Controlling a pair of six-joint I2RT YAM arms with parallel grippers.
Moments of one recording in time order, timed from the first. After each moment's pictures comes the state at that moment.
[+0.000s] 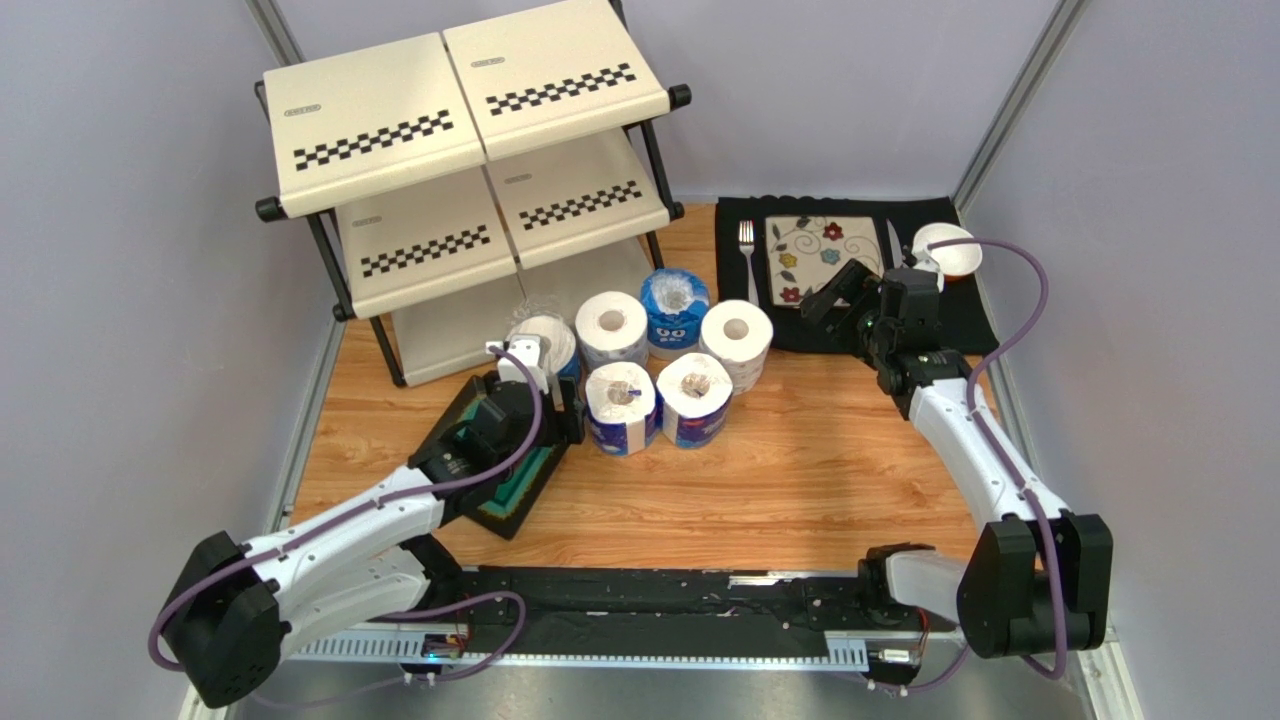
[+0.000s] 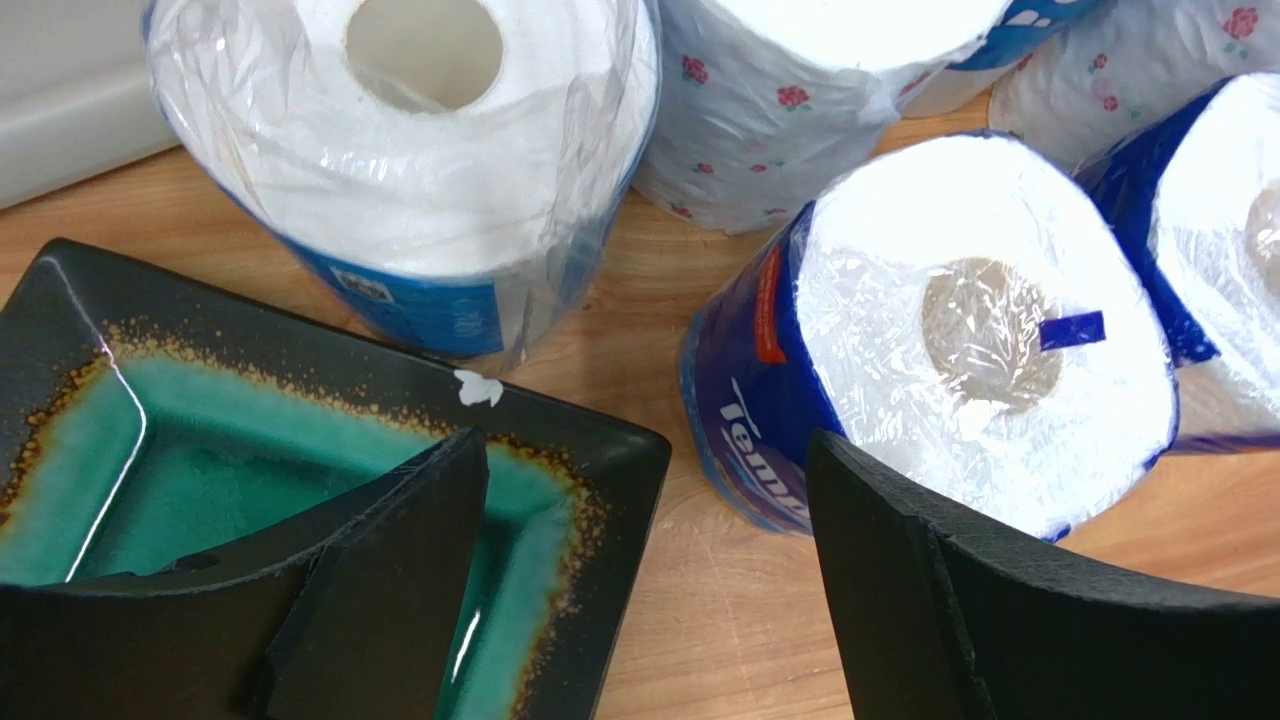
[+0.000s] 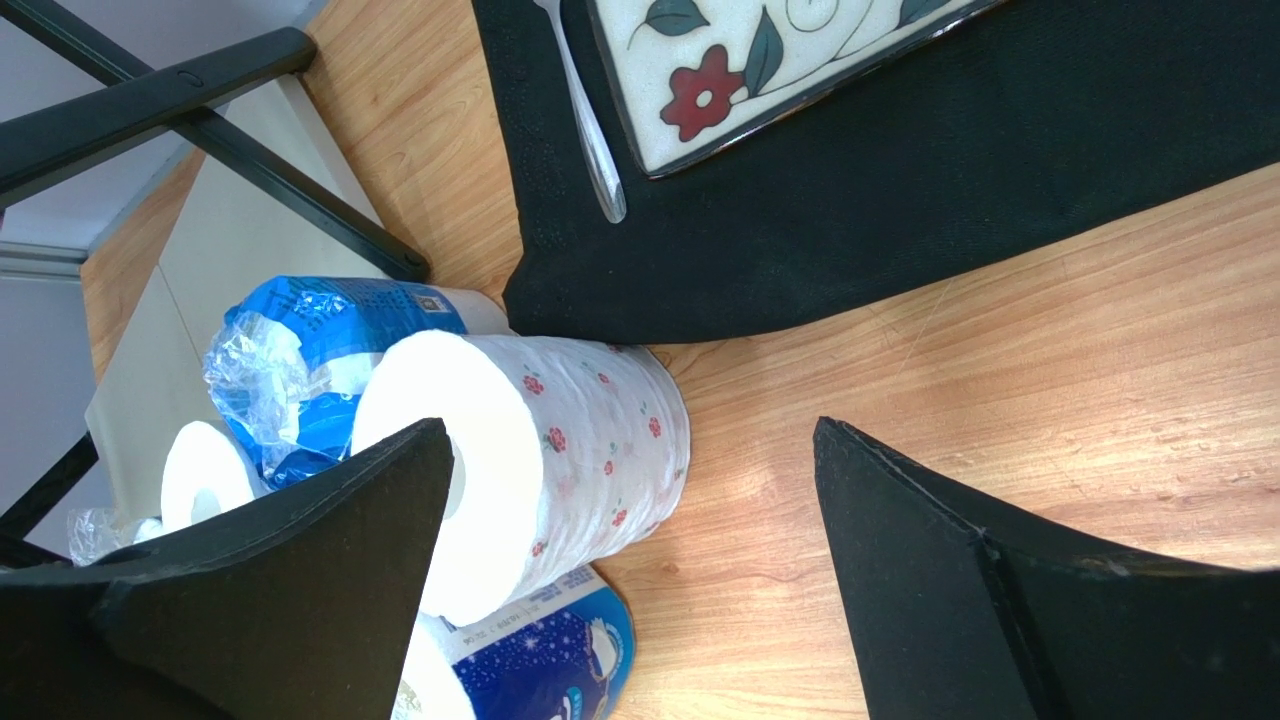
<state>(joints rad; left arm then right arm) -0.75 0.92 0.44 -0.04 -0.40 -0.48 0.08 1.20 0.85 -0.20 -0.02 0.69</state>
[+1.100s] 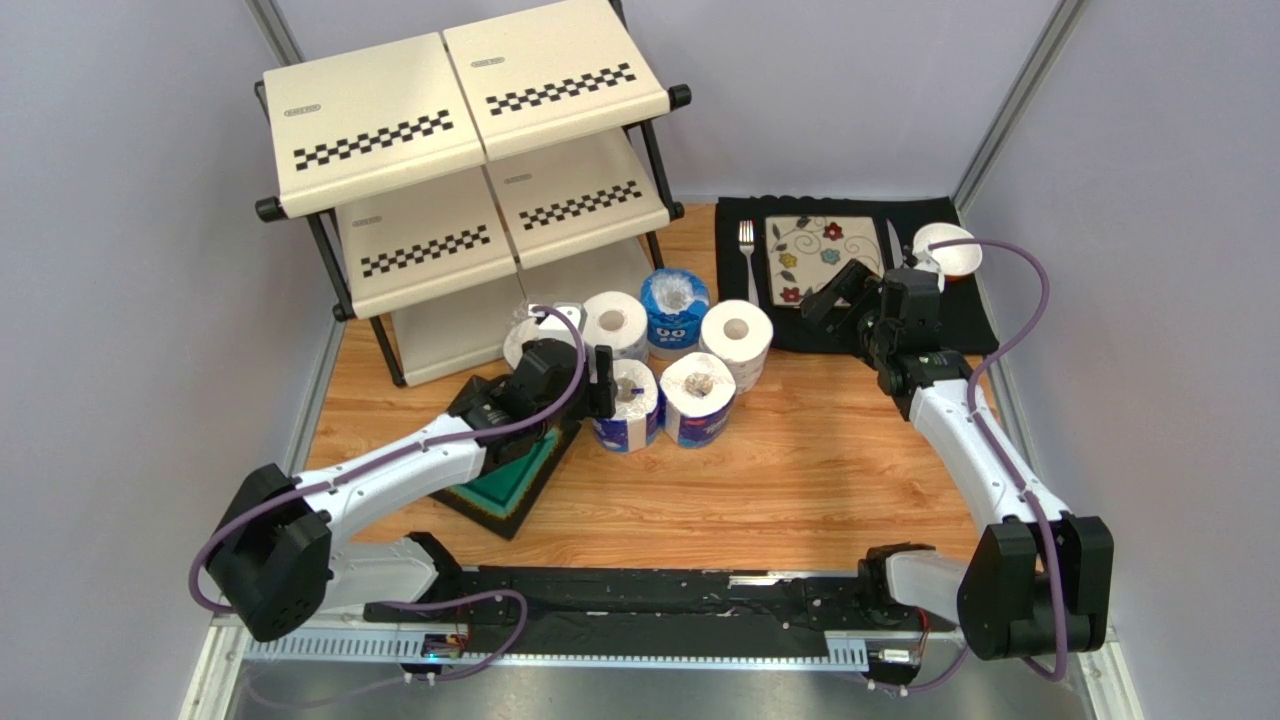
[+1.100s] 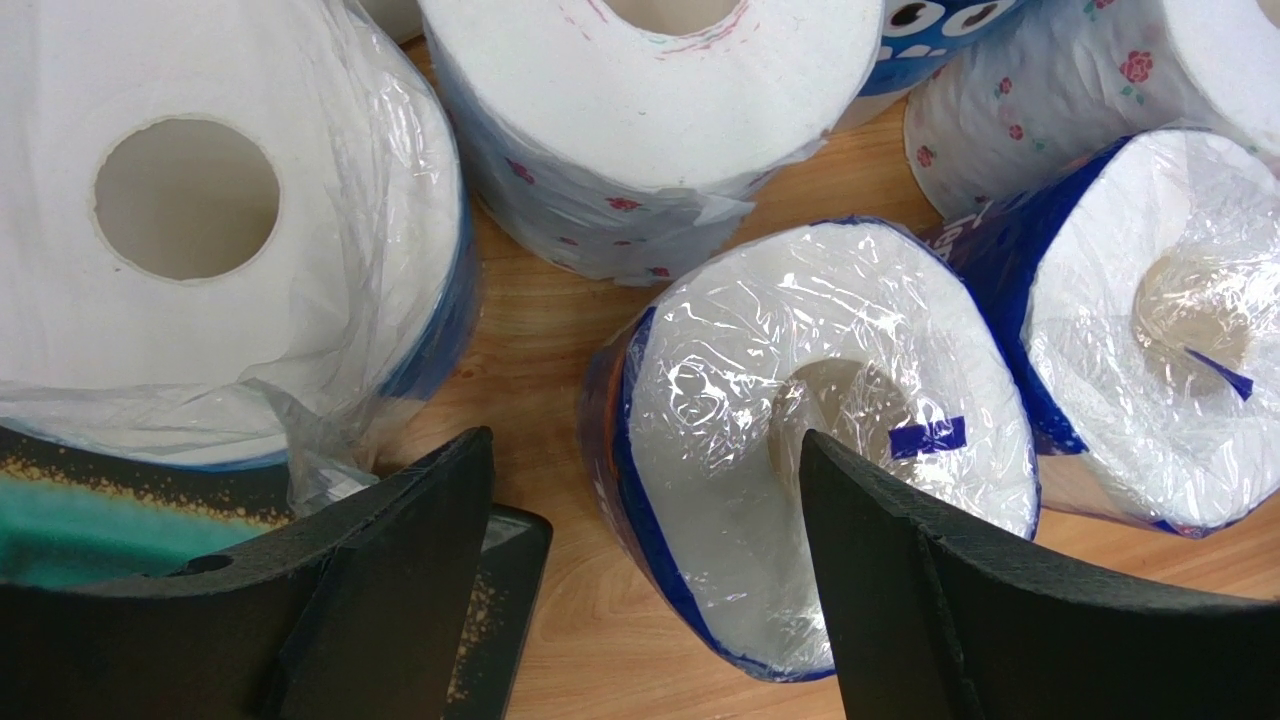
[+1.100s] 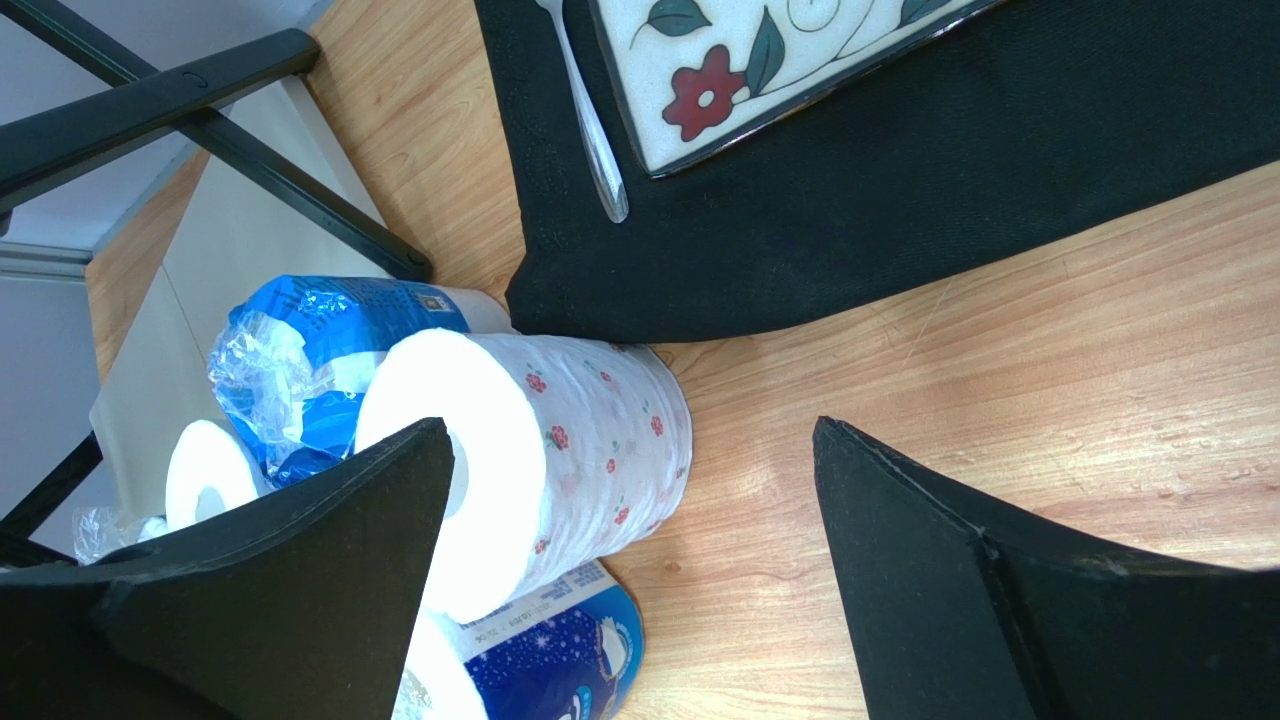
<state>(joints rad) -0.75 1.21 0.69 -0.09 -0.32 -0.49 0.08 1.19 0.85 -0.20 -0.02 0.69</state>
